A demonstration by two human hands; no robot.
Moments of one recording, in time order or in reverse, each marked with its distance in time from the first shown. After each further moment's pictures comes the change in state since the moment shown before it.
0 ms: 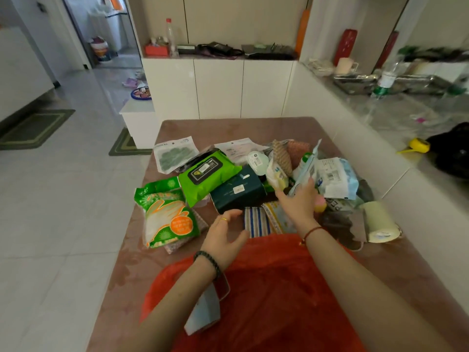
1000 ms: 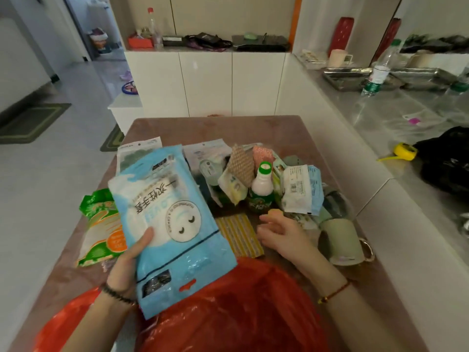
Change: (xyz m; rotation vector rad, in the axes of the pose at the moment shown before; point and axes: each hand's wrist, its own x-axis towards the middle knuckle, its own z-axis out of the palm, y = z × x) left_hand 0.026 0.014 0.027 -1.264 0.200 -0.390; right_hand 0.048 0.060 -0.103 0.164 -0.630 0.005
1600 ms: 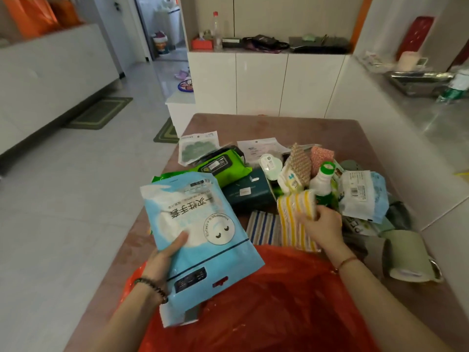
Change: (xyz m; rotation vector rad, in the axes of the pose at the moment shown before) left_hand -0.051 0.023 -0.067 0.148 0.304 -0.060; right_hand 0.048 0.009 0.051 -0.268 0.344 -0.062
